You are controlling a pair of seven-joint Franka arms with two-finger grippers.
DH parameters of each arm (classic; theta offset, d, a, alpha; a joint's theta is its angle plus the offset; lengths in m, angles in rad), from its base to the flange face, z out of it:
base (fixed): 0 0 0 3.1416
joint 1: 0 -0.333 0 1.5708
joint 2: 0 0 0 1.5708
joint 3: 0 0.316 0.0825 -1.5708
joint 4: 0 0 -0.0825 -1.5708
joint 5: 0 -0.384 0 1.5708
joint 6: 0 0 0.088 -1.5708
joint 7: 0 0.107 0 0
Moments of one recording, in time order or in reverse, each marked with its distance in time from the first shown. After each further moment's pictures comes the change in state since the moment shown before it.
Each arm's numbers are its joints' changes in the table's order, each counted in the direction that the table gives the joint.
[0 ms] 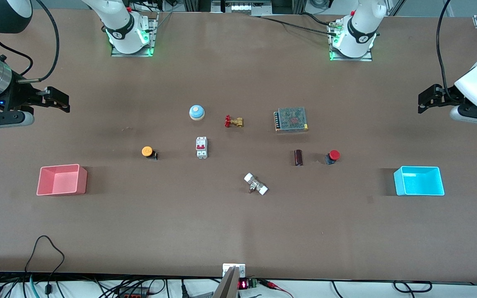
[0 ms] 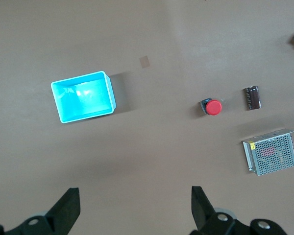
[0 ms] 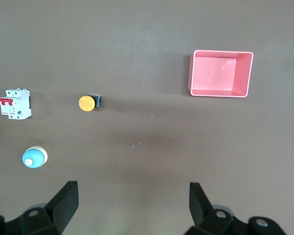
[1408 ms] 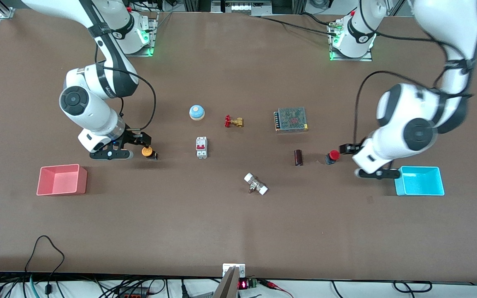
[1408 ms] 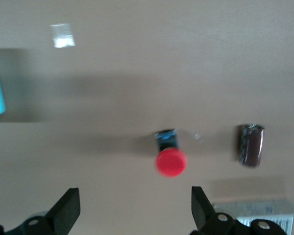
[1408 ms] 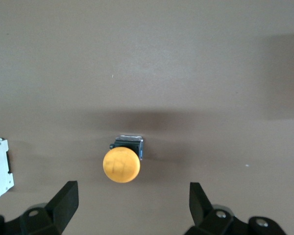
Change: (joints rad) left arm 0.112 0.424 -0.106 0.095 0.016 -0.361 -0.440; right arm -0.053 0.197 0.132 0.521 -0.010 -0.818 0.304
